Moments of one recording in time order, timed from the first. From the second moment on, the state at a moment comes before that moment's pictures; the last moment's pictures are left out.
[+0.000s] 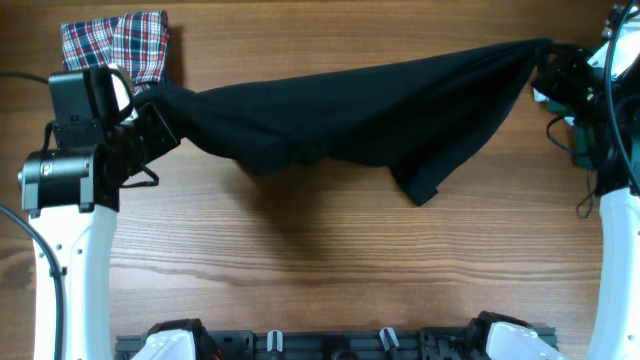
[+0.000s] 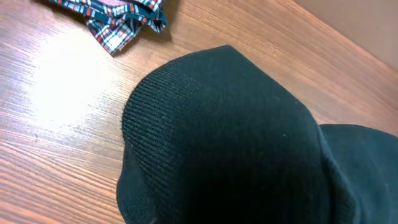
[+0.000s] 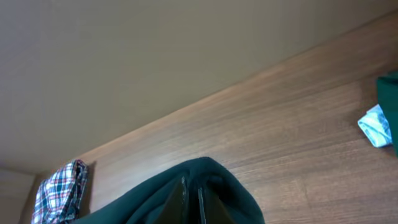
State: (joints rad) left arm 0.09 1.26 1.36 -1.02 0.09 -0.40; right arm -0.25 1.29 1.38 -0.60 -0.39 0.38
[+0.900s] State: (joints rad) left arm 0.09 1.07 1.47 -1.10 0.13 -0.40; right arm -0.25 1.21 1.62 -0.75 -0.39 0.34
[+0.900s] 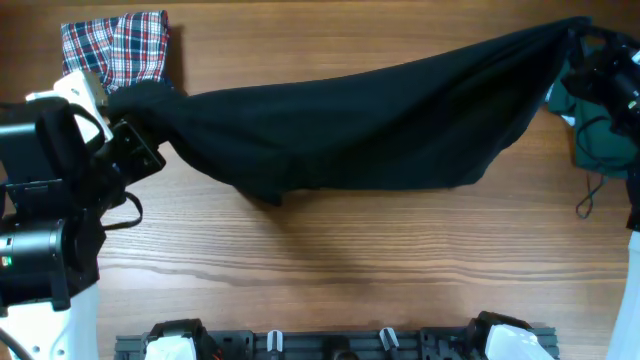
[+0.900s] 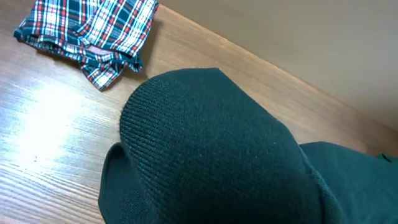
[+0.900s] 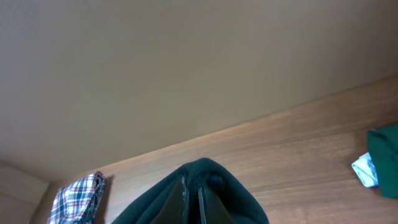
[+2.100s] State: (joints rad) left arm -0.02 1.60 1.52 -0.09 0.15 -0.40; right arm -0.23 1.58 1.63 -0.16 -0.51 0.49
